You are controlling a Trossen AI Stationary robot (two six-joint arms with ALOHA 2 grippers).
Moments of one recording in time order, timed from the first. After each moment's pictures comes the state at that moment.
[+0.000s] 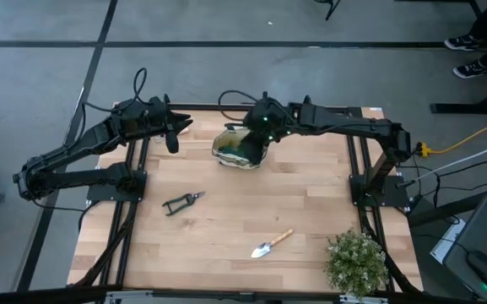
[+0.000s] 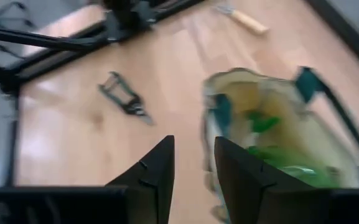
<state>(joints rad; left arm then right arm) 0.52 0.70 0.77 -0.32 0.02 -0.12 -0.17 1.75 1.68 -0.70 -0.15 0.28</state>
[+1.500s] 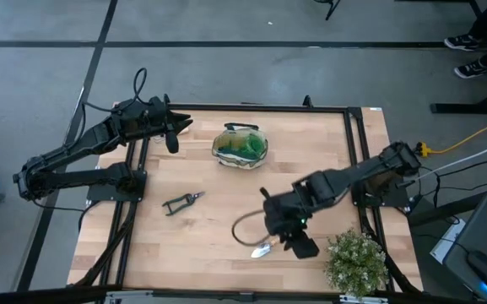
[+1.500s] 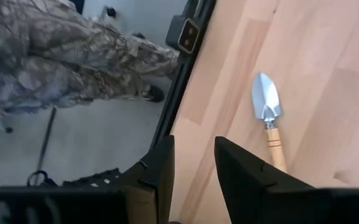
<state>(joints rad) 0.52 0.70 0.77 -0.32 0.02 -0.12 0.41 1.75 1.68 -1.04 -0.45 0.20</state>
